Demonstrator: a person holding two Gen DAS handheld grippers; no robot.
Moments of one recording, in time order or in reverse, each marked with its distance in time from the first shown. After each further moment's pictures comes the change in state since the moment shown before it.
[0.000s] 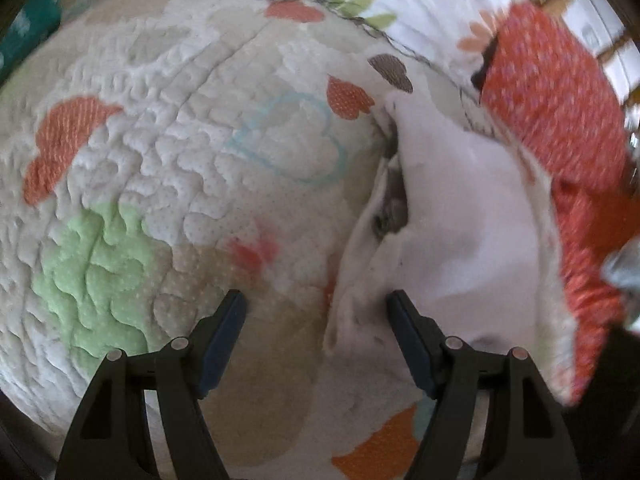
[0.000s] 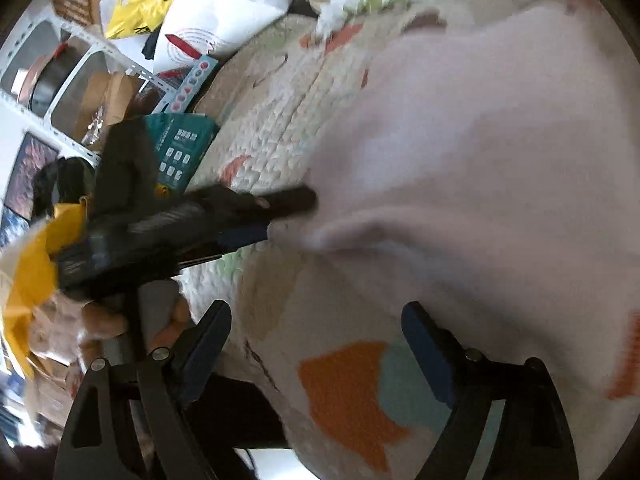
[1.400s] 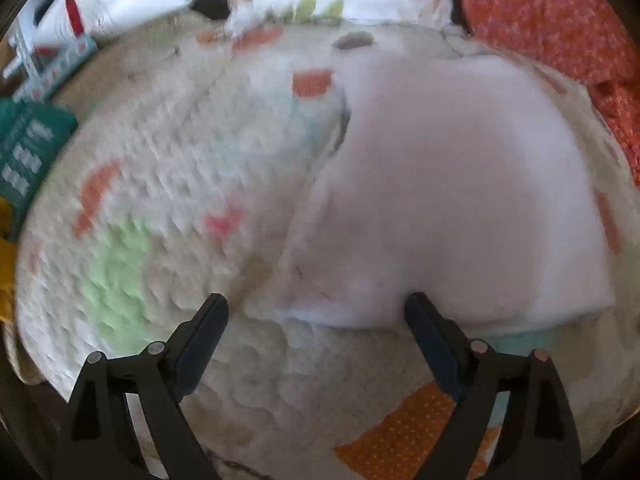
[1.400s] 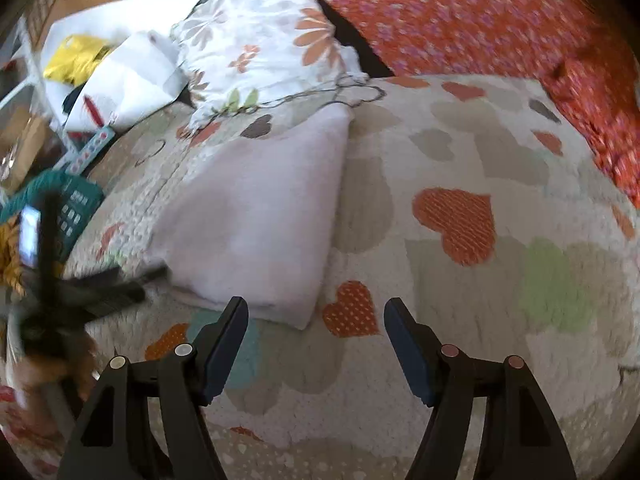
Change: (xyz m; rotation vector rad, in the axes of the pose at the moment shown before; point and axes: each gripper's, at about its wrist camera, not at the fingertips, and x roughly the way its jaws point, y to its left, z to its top) left arm 0.017 -0.056 -0.049 0.218 -0.118 0.322; right arm -0.113 -0.048 -0.062 0.087 -0.279 -0.486
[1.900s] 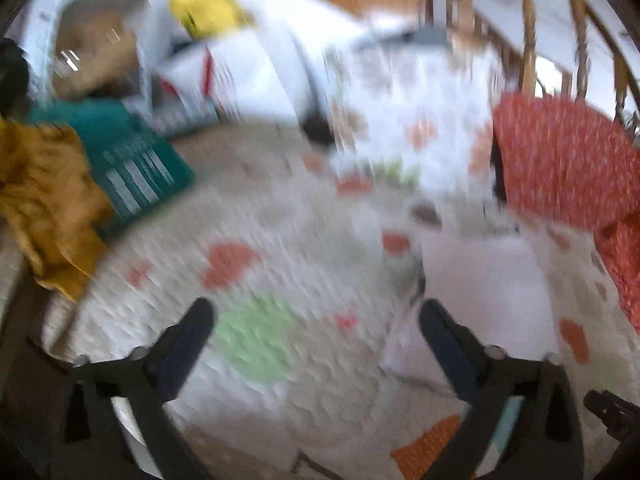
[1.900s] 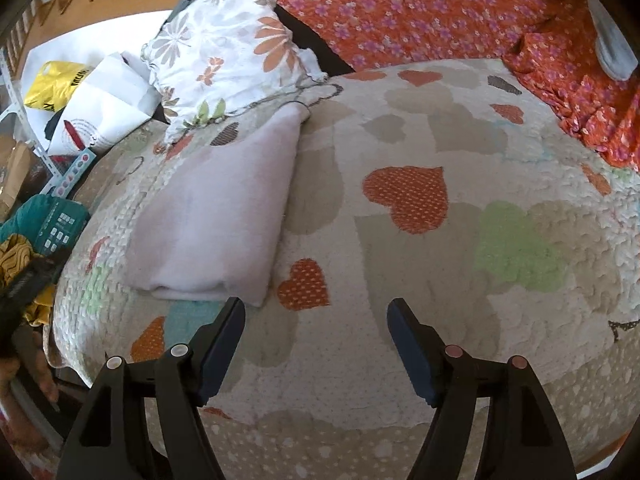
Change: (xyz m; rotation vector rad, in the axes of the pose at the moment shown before) left arm -0.136 0.064 -0.045 -0.229 -0.560 0.108; right arm -0.012 -0.016 -0.020 0.060 -0.036 -0.020
